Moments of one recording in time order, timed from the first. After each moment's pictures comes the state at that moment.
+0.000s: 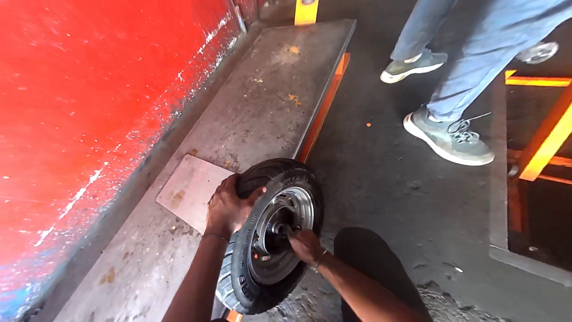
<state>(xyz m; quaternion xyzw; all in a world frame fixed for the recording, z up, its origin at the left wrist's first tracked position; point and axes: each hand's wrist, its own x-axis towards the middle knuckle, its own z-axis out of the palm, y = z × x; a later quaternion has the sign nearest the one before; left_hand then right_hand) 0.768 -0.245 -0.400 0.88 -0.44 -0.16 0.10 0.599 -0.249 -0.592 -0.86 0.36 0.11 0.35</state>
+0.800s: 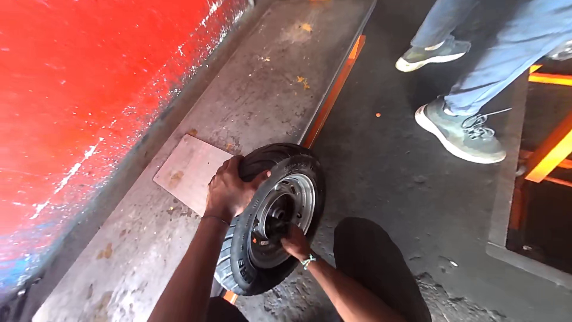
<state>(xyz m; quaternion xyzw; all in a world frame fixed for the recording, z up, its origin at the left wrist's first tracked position) 0.767 -0.244 -0.401 0.87 -0.46 -0.15 0.11 0.612 -0.216 -0.591 -0.62 0.49 0.03 0.61</state>
